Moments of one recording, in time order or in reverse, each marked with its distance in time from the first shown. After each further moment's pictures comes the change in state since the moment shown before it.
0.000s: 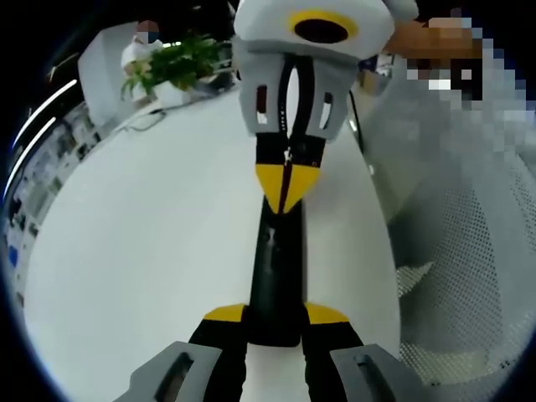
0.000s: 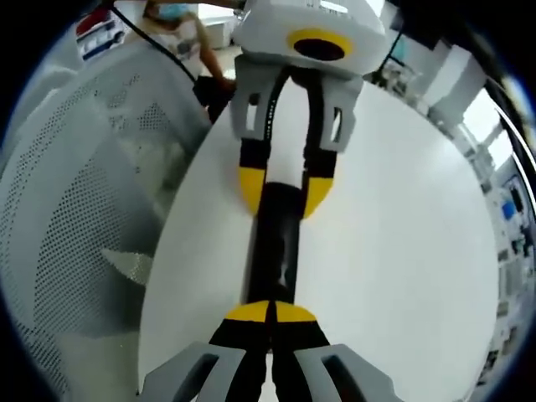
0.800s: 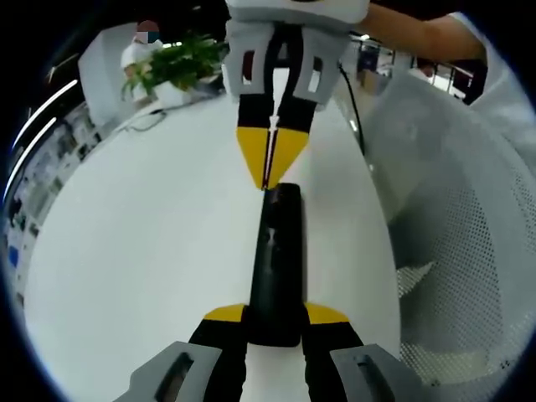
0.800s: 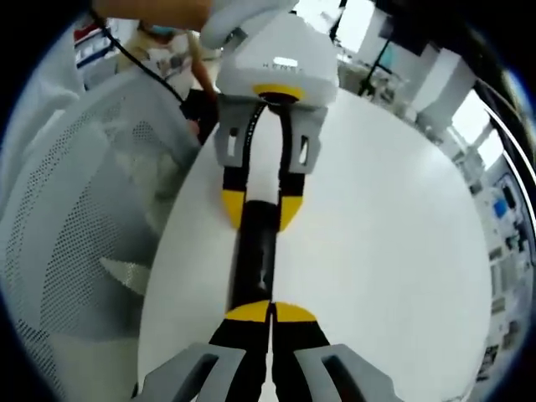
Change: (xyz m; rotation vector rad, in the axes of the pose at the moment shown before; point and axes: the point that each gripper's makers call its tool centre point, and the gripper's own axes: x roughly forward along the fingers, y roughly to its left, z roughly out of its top) left arm -0.001 -0.001 0.000 -0.002 -0.002 0.001; right arm -0.022 -0.019 0.010 0.016 -0.050 -0.045
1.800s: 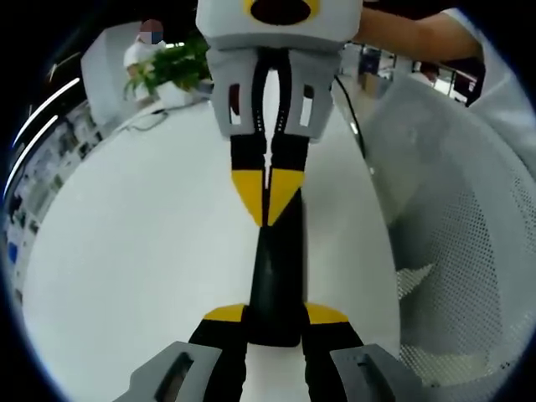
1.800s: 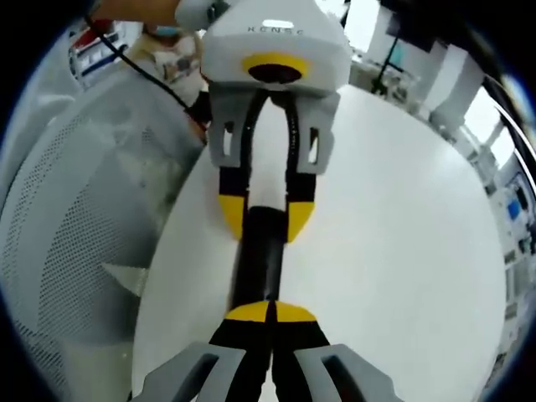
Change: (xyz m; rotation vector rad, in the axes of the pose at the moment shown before) left arm 0.001 0.001 0.001 -0.010 -0.013 -0.002; right arm 0.028 0.001 0.007 -0.004 -0.016 0.089
